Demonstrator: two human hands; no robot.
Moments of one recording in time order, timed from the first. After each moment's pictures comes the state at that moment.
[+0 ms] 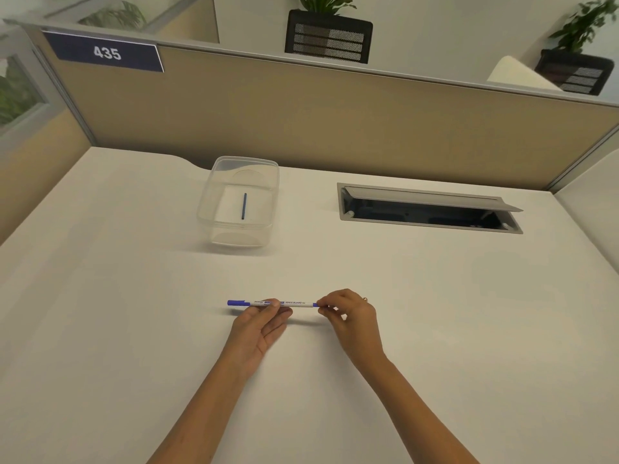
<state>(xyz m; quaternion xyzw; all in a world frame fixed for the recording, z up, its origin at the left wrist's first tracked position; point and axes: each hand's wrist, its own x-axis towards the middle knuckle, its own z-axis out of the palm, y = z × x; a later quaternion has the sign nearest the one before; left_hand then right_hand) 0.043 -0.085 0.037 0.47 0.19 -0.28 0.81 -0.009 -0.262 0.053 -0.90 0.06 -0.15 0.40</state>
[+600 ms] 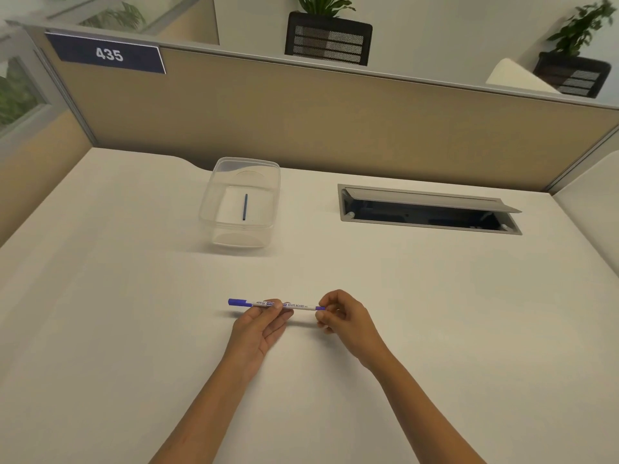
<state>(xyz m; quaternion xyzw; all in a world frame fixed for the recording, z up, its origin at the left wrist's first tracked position) 0.039 -0.085 0.045 0.47 0.19 -0.28 0.82 -0.008 -0.259 0.069 -0.76 0.18 0.05 0.62</state>
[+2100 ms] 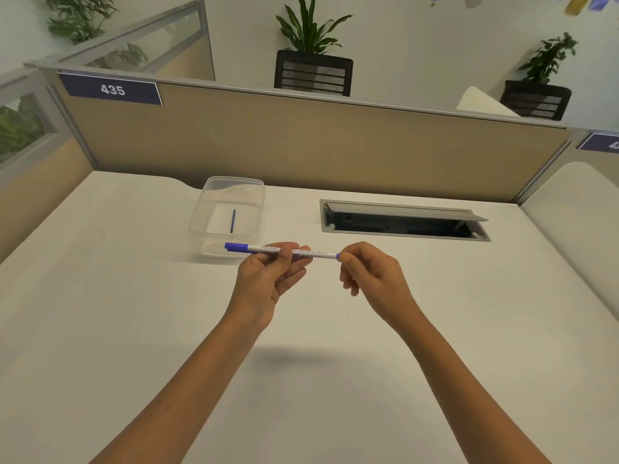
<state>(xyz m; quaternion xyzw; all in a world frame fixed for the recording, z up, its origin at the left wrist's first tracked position) 0.029 -0.132 0.179 0.48 0.00 -0.19 0.86 -0.028 -0.302 0.190 -0.84 0.03 -0.12 0.53</state>
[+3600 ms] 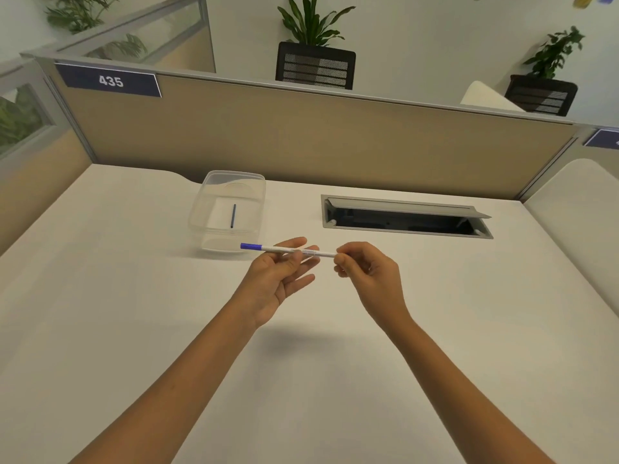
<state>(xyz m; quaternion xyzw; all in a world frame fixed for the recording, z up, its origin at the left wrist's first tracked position) 0.043 -0.135 0.162 0.47 0.02 -0.30 0.83 -0.019 -0.299 0.163 -0.82 0.07 -0.21 0.53</state>
